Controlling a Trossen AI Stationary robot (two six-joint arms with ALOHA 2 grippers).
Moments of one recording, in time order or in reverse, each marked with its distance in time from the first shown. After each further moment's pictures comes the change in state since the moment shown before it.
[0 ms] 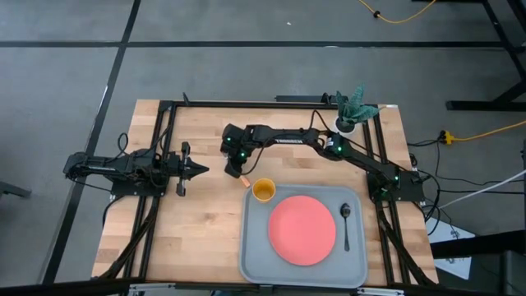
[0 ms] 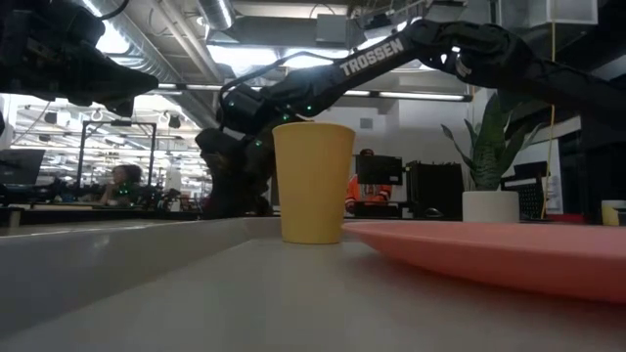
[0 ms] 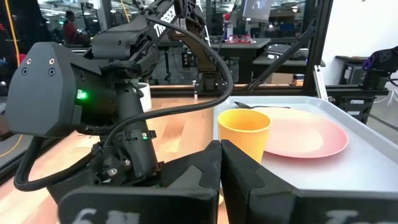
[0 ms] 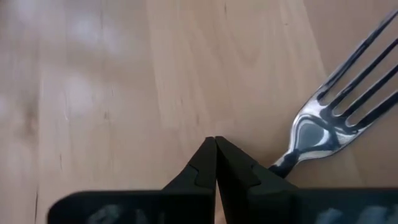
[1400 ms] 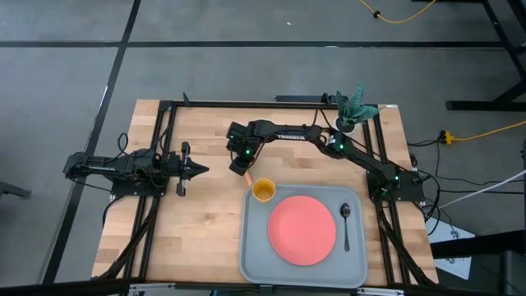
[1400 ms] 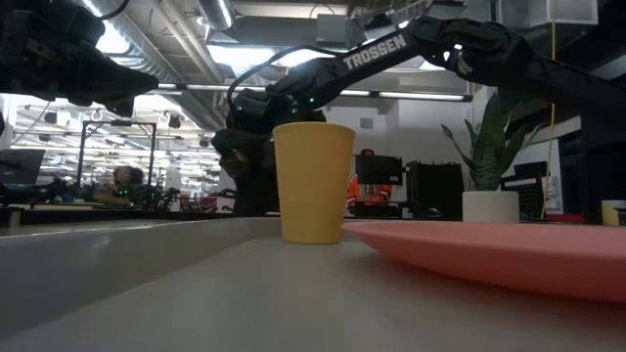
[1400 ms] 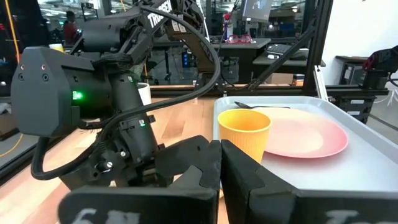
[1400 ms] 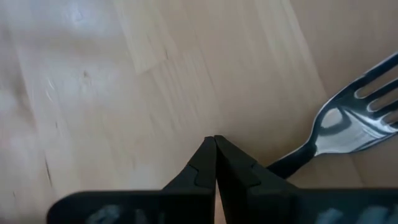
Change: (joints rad) left arm 0.000 0.000 0.000 0.000 0.000 0.000; right arm -0.023 -0.004 0.000 -0.240 0.017 0.064
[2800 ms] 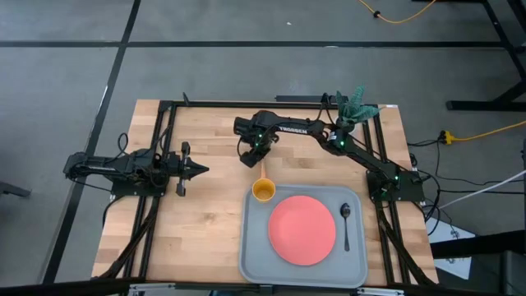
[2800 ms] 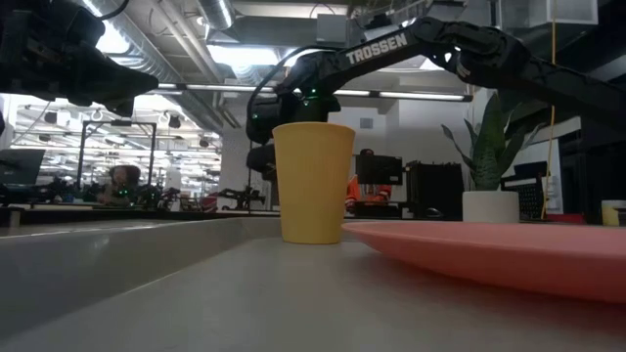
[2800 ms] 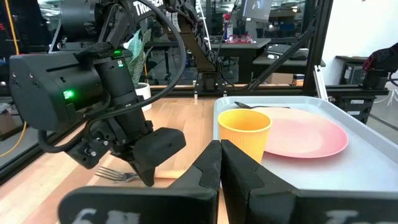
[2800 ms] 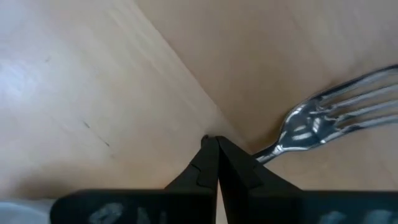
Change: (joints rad) left arm 0.000 0.000 0.000 0.000 0.000 0.000; right arm -0.053 -0.022 0.101 -0.406 0.212 0.140
